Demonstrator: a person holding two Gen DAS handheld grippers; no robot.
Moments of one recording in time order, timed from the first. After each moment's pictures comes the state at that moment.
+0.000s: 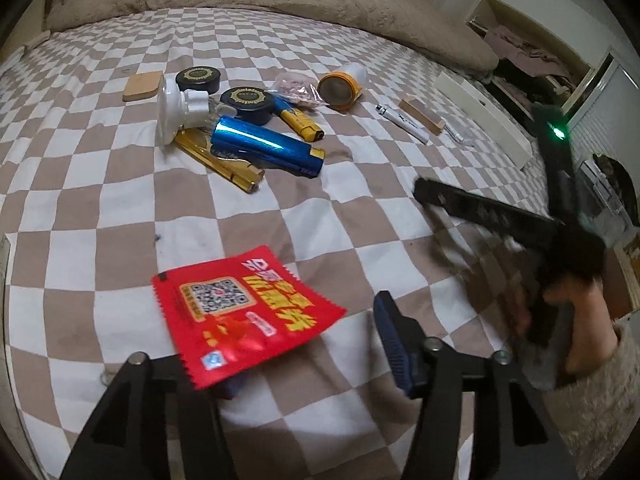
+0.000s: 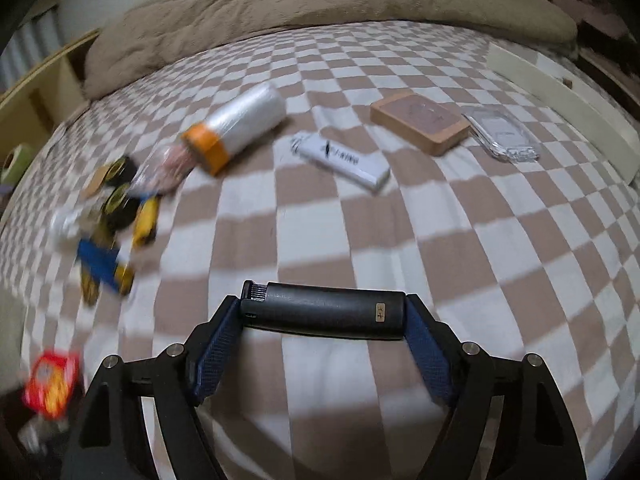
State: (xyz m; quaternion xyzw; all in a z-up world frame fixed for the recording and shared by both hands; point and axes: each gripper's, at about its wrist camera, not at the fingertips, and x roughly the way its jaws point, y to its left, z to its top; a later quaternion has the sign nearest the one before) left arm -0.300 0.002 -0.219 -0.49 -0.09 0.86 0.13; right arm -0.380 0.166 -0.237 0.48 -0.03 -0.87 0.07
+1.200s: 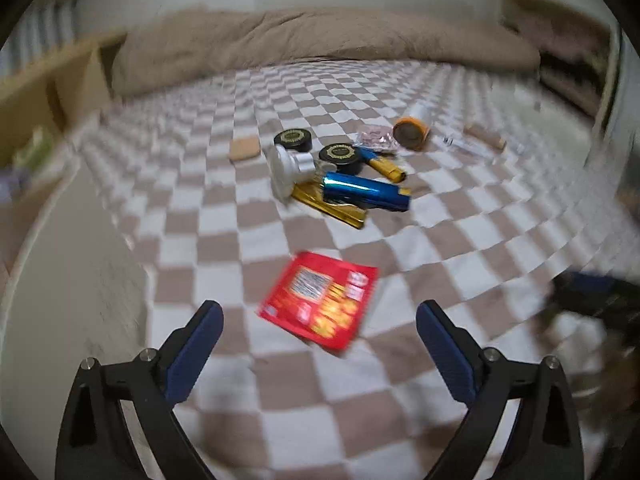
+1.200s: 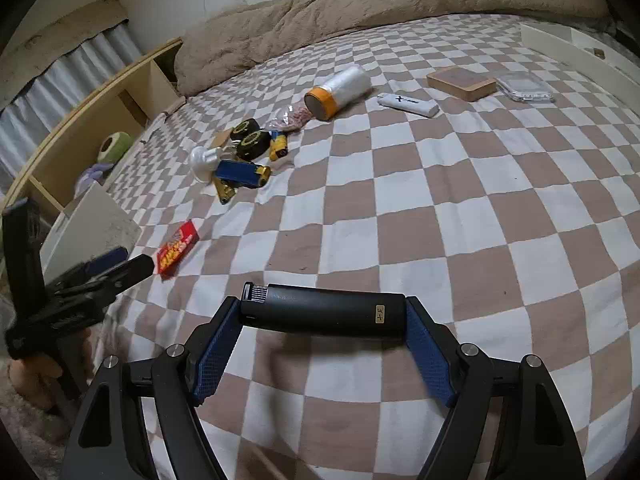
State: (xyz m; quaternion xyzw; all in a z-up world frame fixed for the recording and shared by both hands) left arm -0.276 -0.023 -0.193 -0.42 0.06 0.90 -0.01; right arm -0.284 0.173 -0.218 0.46 -0.11 -0.85 0.22
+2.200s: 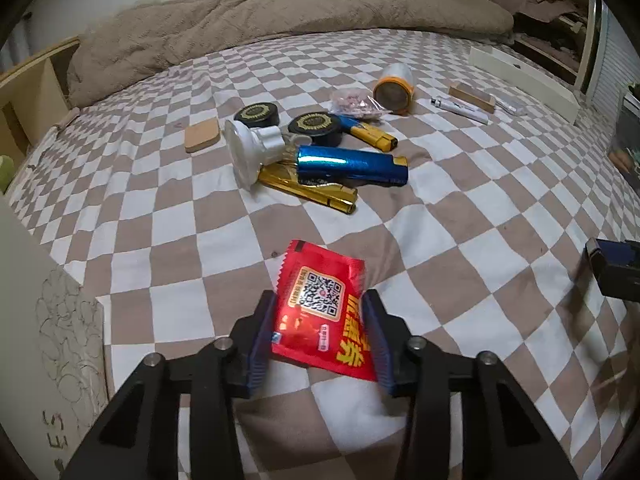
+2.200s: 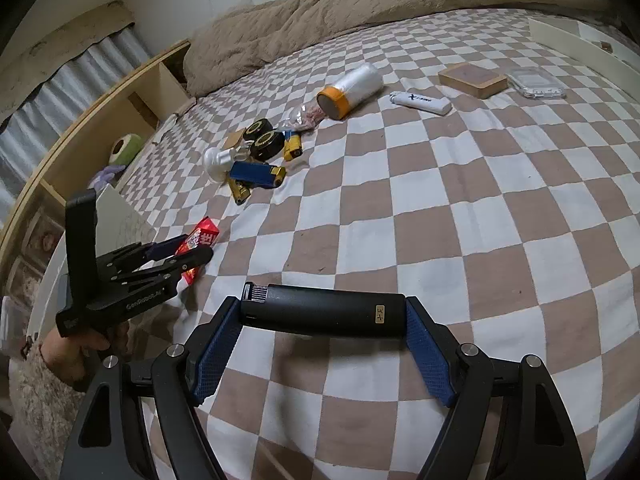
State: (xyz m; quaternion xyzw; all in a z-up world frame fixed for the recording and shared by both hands) left arm -0.304 -0.028 -0.217 -0.45 0.06 0.89 0.04; right arm -0.285 0.171 -0.217 0.47 -0.13 -0.84 0.23
